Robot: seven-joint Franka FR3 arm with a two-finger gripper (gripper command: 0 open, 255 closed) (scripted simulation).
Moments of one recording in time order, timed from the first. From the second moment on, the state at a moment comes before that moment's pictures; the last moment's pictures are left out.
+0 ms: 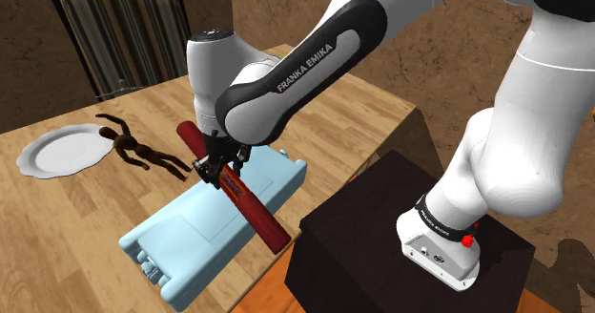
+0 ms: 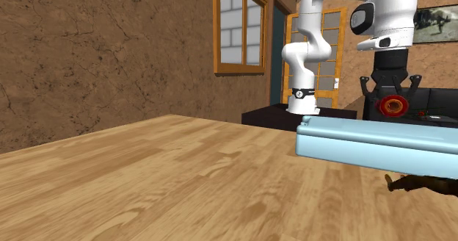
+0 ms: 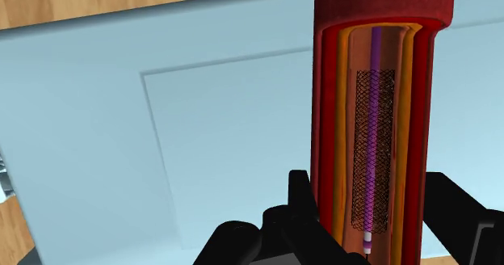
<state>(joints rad) 0.48 0.23 0.25 -2.18 0.00 2.40 0.66</state>
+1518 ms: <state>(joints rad) 0.48 0.27 0.25 -2.19 -0.01 2.46 0.66</state>
